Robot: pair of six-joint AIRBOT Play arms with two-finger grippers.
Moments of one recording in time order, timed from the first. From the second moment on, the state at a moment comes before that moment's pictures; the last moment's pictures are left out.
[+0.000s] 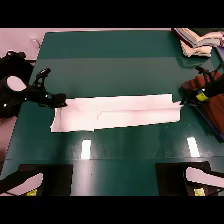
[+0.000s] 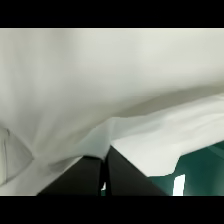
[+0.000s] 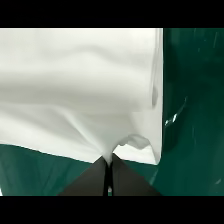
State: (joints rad) left arm -0.02 -1.16 1.00 1.14 -1.10 -1.49; right arm -0.27 -1.32 1.20 -1.23 1.44 1.39
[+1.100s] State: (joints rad) left arm -0.28 -1.30 1.15 1.06 -1.01 -1.55; right arm -0.47 -1.61 1.02 -0.84 1.34 1.11
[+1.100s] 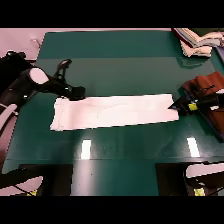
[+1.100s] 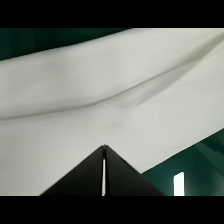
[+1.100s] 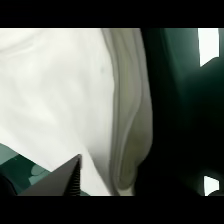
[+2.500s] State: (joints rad) left arm -0.50 -1.80 1.55 0.90 -0.90 -1.56; right arm 0.19 -1.28 1.59 -0.76 1.26 1.32
